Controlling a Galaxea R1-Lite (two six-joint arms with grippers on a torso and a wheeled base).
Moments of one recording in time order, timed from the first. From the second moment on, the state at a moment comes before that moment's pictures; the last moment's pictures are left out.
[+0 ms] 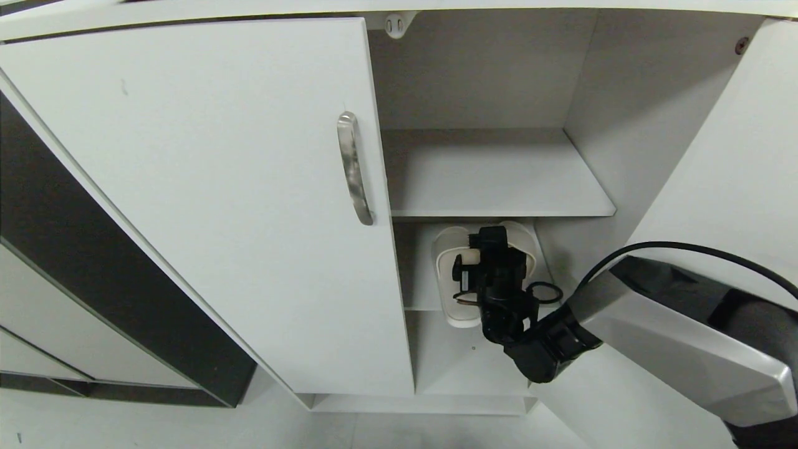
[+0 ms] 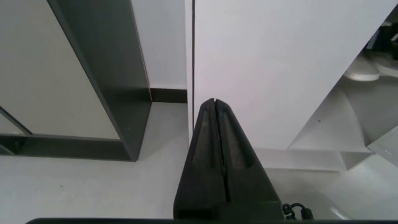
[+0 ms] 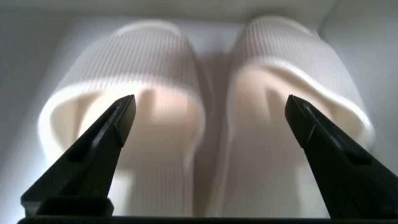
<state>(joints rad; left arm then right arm) 0.00 0.00 0.00 0.00 0.06 -0.02 0.66 2.41 -1.31 -1.06 -0.69 0.01</state>
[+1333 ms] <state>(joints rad) 0.00 0.00 0.00 0.00 0.05 -0.02 0.82 2.07 -0.74 -1.20 -0.71 0.01</state>
